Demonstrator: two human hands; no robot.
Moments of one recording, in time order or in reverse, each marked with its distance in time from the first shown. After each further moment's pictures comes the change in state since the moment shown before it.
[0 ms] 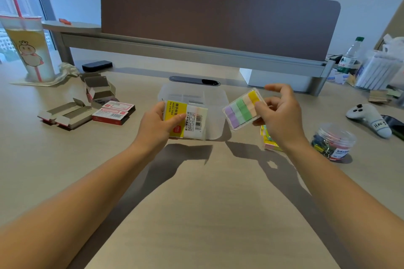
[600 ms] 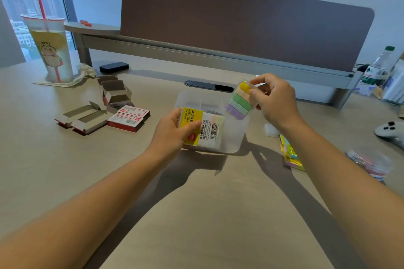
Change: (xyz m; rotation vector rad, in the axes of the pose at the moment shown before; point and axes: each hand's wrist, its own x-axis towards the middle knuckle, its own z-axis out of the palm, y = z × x) left_hand 0.015 -0.005 -0.008 -0.053 -0.060 -0.012; right_hand 0.060 -0.015 0.047 -0.228 -0.081 -0.107
